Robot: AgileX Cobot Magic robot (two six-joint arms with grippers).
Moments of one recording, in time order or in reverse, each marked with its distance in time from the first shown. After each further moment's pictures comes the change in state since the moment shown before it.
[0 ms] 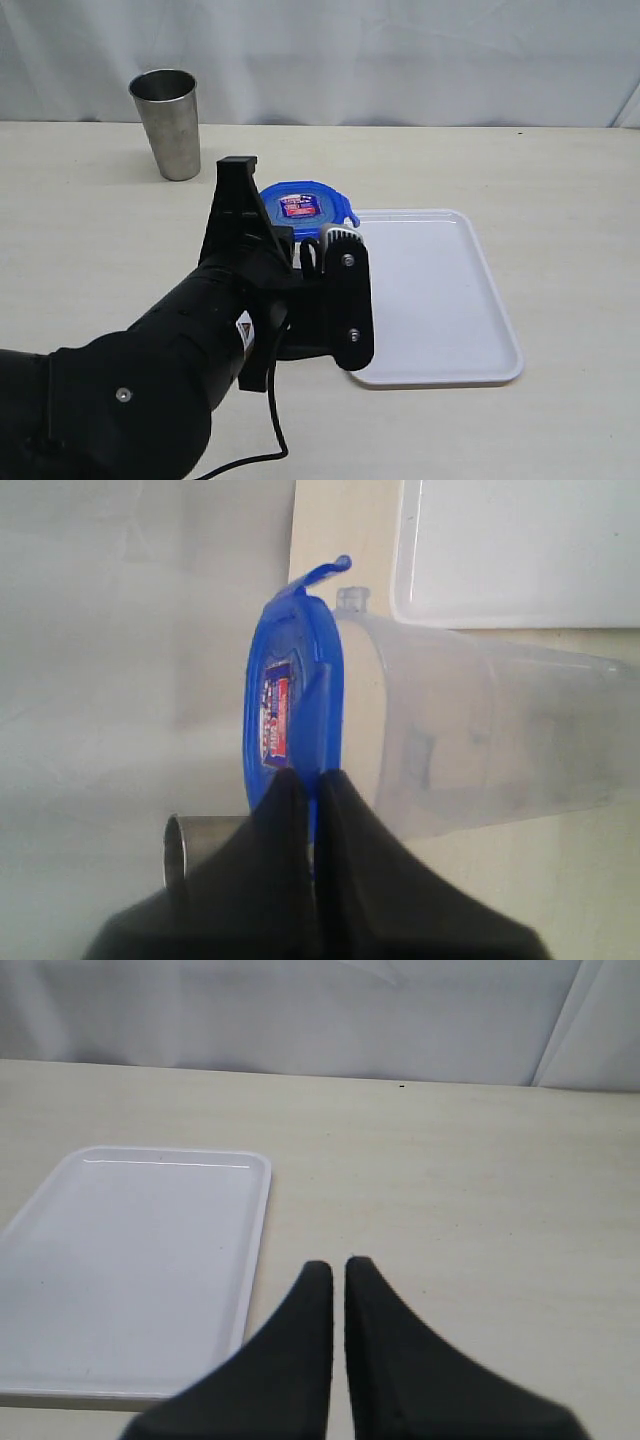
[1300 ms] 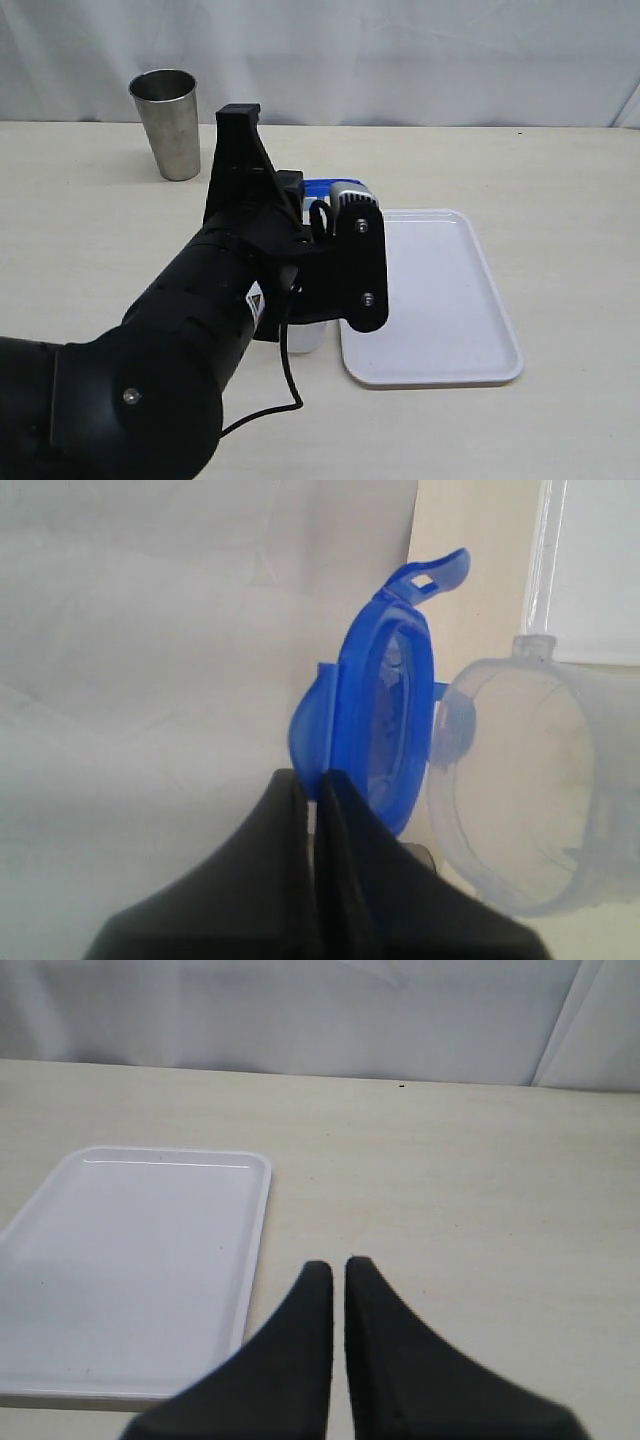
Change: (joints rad) left arm 0.001 0.000 -0.036 0.153 0.111 -0.051; right arm 0.000 0.000 0.000 0.000 0.000 0.000
